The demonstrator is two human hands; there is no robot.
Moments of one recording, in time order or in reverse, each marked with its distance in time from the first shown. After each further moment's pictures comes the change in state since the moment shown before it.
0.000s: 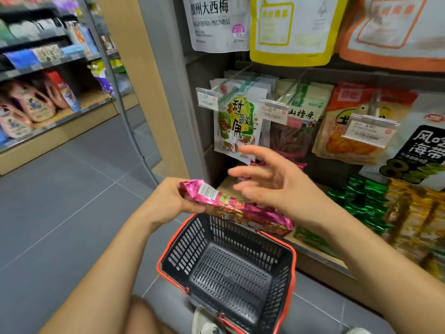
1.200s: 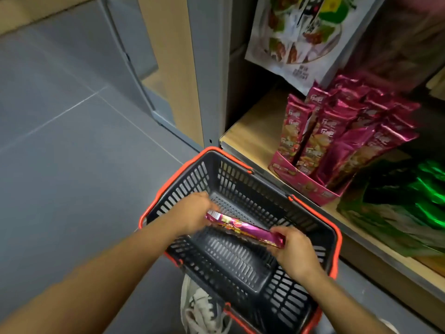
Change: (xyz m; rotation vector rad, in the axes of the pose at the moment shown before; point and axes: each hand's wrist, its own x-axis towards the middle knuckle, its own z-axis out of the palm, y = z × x) left_hand 0.058 -0.278 0.083 0.816 -0.411 -0.113; right_hand -0.022 0.331 0.038 -0.827 0.014 0.688
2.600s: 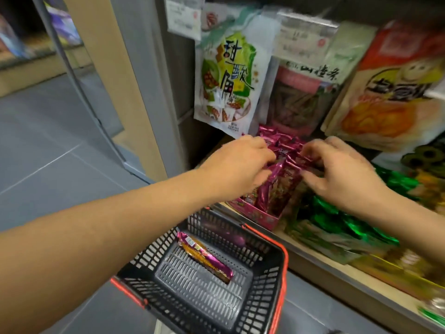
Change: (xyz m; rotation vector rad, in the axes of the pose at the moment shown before) left_hand 0.012 0.199 -0.188 0.230 0.627 0.584; right_hand -0.036 -0.037 -0.264 -0.405 0.586 -0.308
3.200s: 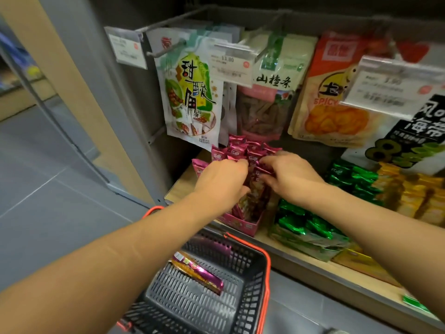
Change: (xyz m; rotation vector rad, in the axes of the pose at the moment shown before) left_hand 0.032 0.027 0.033 0.177 -0.126 -0.272; right_hand 0.023 0.015 0.029 0.042 -0.151 0.030
